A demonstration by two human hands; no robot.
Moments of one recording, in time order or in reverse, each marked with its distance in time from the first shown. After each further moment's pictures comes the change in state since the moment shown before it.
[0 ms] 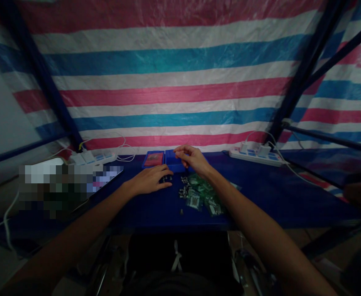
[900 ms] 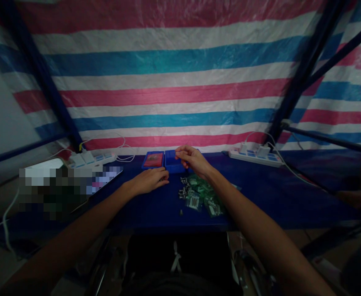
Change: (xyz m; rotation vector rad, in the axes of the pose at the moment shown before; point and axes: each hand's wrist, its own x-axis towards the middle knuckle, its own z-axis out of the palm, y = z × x) left_hand 0.003 -0.006 0.004 -0.047 -0.069 -0.083; right_hand 0.000 -0.005 0.001 0.131 -0.012 0.078
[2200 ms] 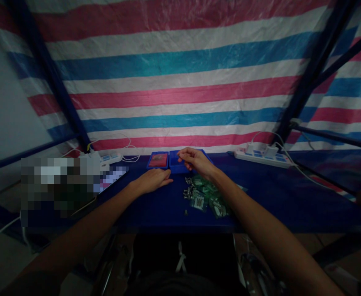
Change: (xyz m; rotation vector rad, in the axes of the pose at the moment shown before) left_hand 0.001 0.003 -0.001 0.164 -0.084 -0.110; right_hand -0.003 -0.002 0.003 -0.029 -0.070 0.013
